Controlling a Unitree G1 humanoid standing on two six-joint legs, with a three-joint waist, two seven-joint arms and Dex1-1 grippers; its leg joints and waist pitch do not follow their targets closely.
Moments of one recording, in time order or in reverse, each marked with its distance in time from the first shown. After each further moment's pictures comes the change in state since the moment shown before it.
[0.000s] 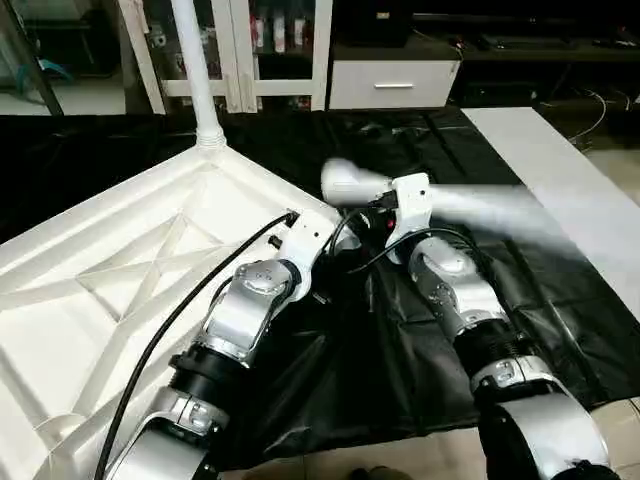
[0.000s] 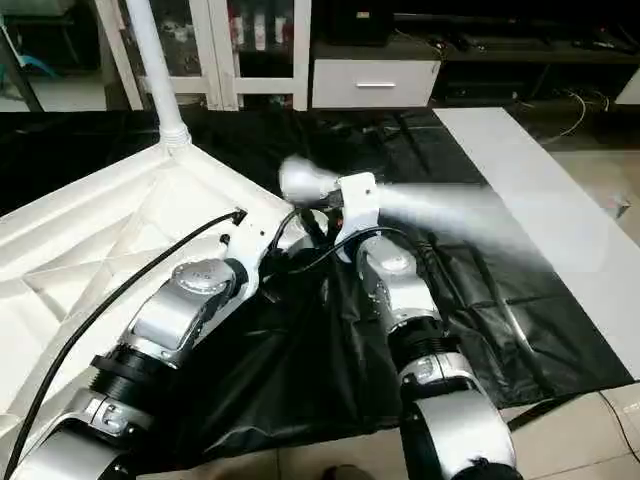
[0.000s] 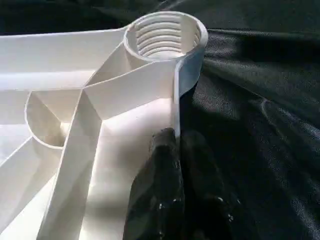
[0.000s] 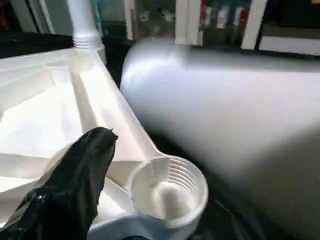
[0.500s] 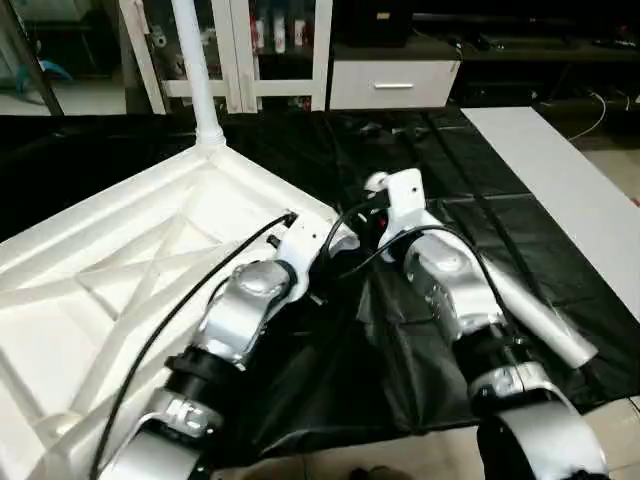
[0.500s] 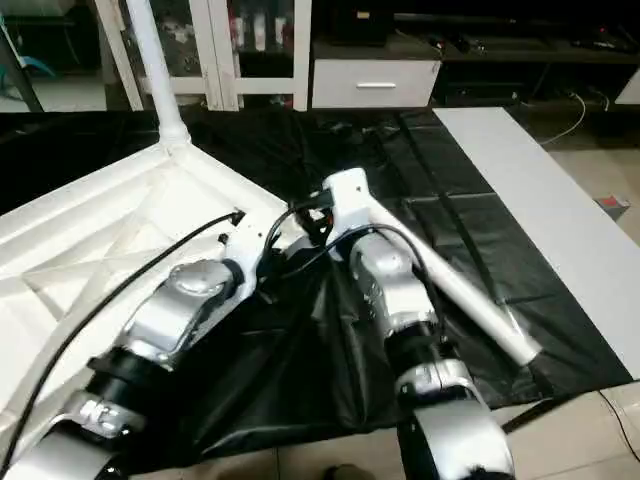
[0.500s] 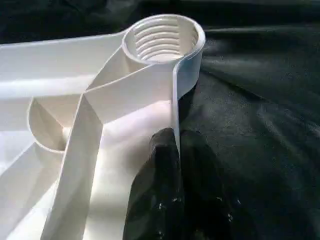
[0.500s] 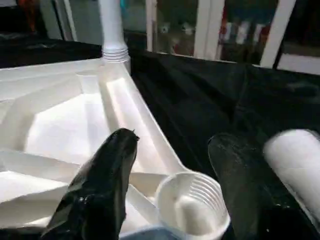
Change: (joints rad) left arm 0.017 0.049 -0.021 0.003 0.003 -0.075 -0.030; right arm 0.042 0.010 0.040 -0.115 -0.025 0.026 0.032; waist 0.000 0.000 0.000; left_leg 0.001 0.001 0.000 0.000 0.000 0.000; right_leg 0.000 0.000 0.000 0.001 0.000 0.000
